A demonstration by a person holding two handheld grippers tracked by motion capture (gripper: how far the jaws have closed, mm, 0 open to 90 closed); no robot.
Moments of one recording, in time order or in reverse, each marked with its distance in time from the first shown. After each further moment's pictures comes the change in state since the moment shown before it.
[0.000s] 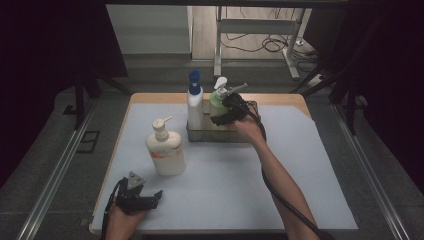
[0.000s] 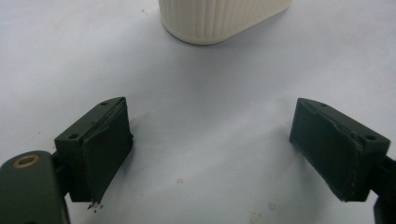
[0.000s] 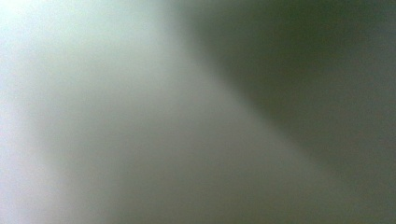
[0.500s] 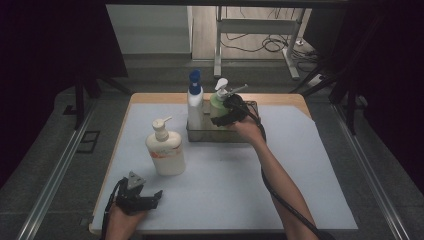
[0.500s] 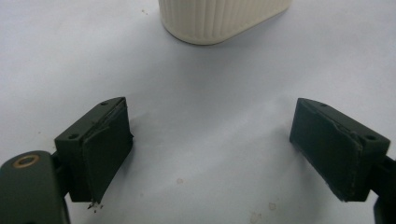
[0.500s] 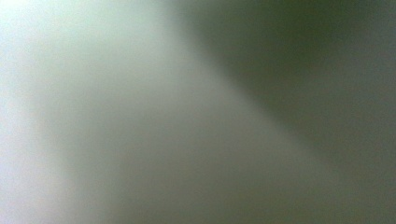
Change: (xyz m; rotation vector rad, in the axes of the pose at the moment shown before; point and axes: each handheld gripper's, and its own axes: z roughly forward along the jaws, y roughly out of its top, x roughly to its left) left arm 0.000 0.000 0.000 0.000 0.000 0.000; right arm -0.005 -0.006 0.006 0.006 0.018 0.022
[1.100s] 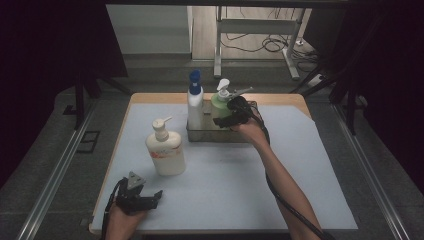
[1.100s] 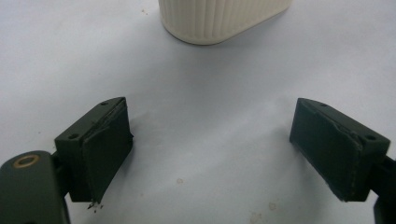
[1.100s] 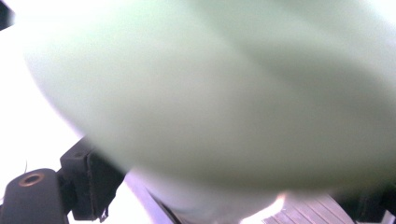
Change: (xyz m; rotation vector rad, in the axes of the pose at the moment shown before) left arm 0.000 0.000 0.000 -0.001 0.001 0.000; right arm -0.002 -0.010 -0.010 -0.064 0.002 -0.016
